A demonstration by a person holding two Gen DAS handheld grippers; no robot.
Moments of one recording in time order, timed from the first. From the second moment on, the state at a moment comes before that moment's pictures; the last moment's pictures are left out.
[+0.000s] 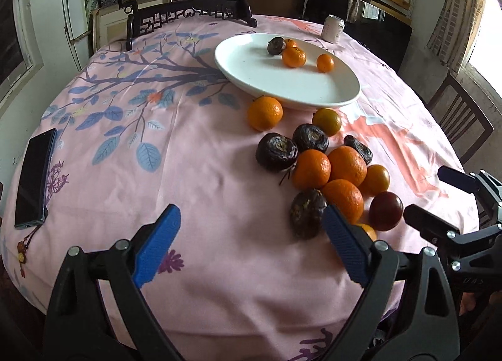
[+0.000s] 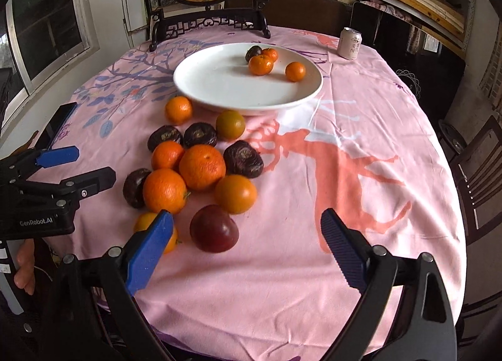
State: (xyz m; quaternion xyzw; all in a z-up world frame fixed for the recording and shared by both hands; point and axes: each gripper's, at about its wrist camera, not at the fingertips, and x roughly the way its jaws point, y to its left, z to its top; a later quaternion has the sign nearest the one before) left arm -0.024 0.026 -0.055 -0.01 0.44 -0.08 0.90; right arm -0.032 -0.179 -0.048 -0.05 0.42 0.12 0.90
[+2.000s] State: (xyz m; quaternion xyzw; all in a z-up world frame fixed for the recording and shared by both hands) left arm -0.011 0.018 -0.044 -0.02 0.42 -0.12 0.90; right arm -0.016 -0.186 -0.051 0.00 0.43 0.17 0.89
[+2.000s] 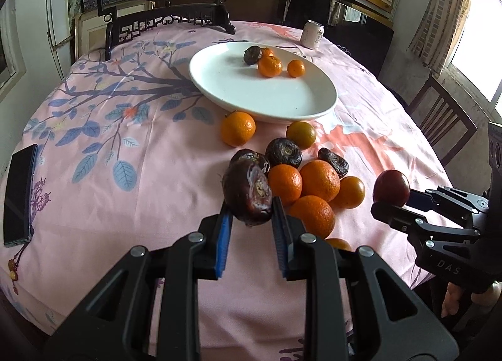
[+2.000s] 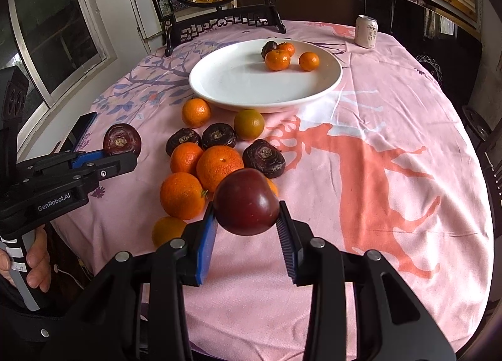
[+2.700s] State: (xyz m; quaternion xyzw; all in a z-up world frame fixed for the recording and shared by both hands) left arm 0.240 -0.003 -0.024 -0.01 0.48 -0.09 0.87; right arm 0.219 -0.180 -0.035 -0.04 0.45 0.16 0.88
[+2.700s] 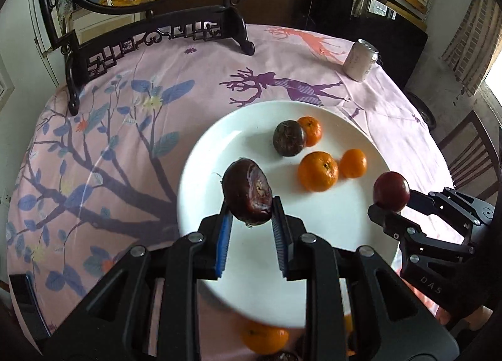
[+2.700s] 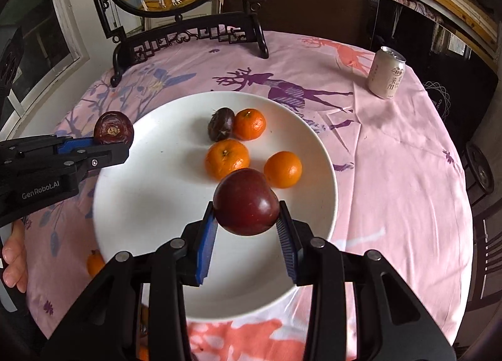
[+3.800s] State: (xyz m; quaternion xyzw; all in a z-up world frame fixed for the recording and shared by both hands) left arm 0.069 0.027 -0.009 -0.04 0.40 -0.08 0.91; right arm 0.065 -0.191 -0.007 -0.02 0.40 0.13 0.91
